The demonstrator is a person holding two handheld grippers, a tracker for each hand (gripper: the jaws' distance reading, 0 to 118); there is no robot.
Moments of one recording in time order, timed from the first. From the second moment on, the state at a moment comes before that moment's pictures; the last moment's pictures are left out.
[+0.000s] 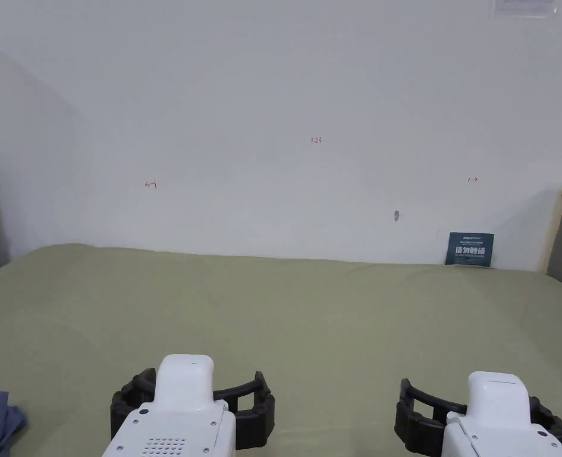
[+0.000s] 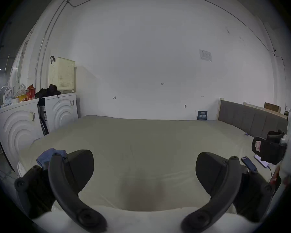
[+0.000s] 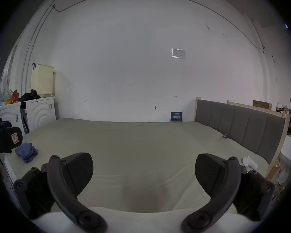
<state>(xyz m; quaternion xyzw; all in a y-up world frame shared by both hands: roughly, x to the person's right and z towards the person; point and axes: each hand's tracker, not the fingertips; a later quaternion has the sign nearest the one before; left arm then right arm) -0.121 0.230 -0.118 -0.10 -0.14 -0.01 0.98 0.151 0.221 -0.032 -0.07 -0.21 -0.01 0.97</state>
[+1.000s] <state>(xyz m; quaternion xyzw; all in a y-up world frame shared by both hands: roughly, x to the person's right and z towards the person) -0.134 0.241 -0.124 -0.11 -0.14 0.00 0.98 0.162 0.232 -0.040 -0.10 -0.22 0.01 0.97</state>
